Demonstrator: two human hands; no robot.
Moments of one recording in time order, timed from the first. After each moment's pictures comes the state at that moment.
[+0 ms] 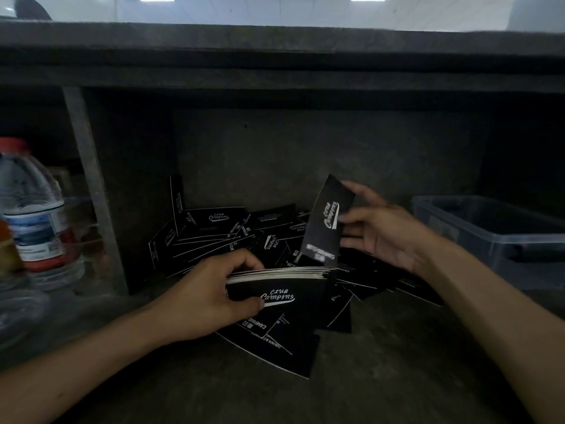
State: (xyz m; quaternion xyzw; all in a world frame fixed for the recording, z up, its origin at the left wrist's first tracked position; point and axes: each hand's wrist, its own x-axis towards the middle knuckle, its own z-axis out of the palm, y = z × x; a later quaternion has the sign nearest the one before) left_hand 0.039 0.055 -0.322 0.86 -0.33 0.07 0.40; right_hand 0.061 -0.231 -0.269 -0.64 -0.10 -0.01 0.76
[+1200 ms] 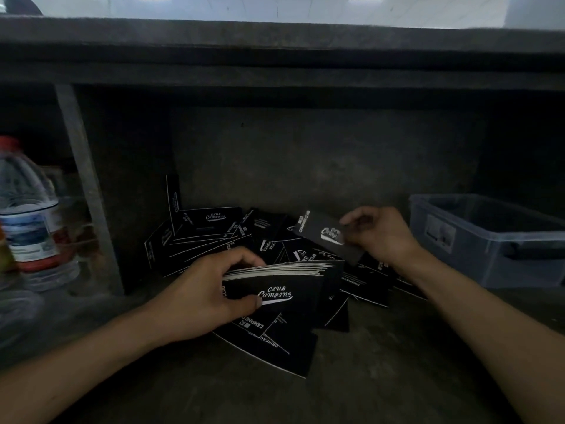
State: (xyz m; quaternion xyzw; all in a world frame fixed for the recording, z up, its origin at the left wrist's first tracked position) left_hand 0.040 0.054 -0.322 0.85 -0.34 0.08 0.40; right_hand 0.090 -0.250 -0.304 -0.84 -0.03 -0.22 0.49
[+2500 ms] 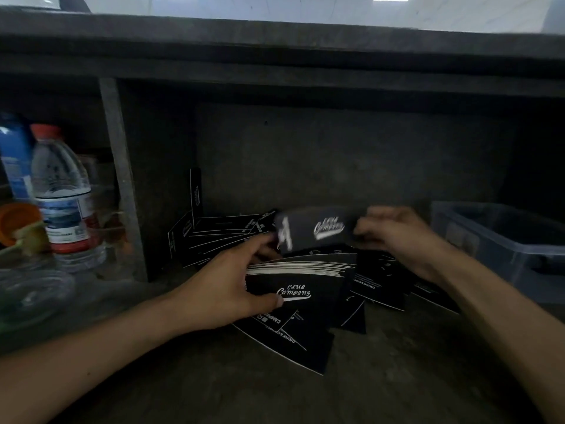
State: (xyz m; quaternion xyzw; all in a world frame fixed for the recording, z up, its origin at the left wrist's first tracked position) left_hand 0.039 0.056 -0.323 0.87 -0.32 0.07 0.38; right_hand 0.069 -0.228 -0.280 -0.79 -0.07 -0.10 0.60
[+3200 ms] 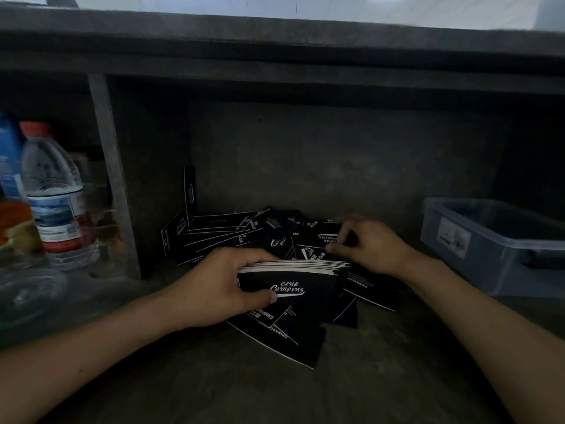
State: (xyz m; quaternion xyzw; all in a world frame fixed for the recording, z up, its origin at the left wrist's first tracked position) left_hand 0.038 0.053 -0.324 0.85 -0.35 0.07 0.38; right_hand 0.101 -0.243 -0.310 -0.97 -0.13 -0.18 0.13
